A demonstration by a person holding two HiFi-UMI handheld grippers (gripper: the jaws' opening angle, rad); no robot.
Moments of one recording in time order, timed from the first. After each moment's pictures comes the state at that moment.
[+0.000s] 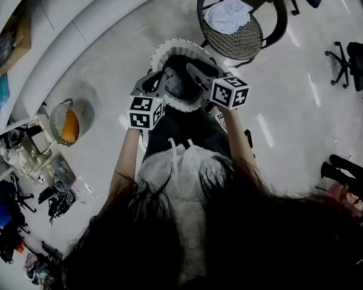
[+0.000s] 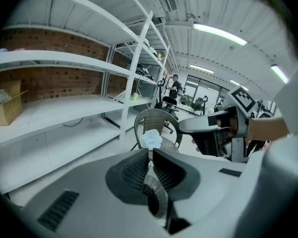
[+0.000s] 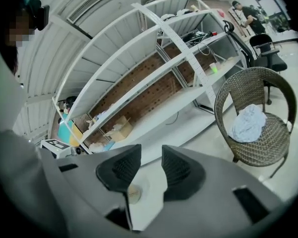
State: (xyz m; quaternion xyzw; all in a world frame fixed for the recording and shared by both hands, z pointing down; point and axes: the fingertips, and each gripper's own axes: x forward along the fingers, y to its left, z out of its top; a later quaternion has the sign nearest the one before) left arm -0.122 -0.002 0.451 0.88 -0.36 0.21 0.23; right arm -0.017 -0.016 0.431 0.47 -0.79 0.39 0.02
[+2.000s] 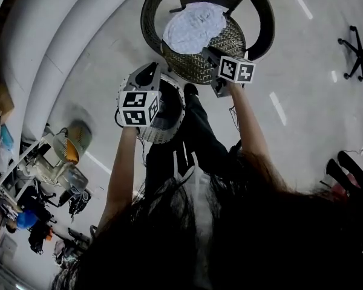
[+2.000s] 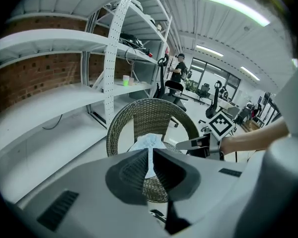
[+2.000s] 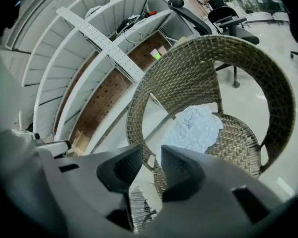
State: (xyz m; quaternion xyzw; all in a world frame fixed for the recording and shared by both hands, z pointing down) left arm 0.161 -0.211 0.517 0.85 -0.35 0.30 0.25; right arm 0.336 -0.203 0.628 0.52 -0.67 0.52 0.06
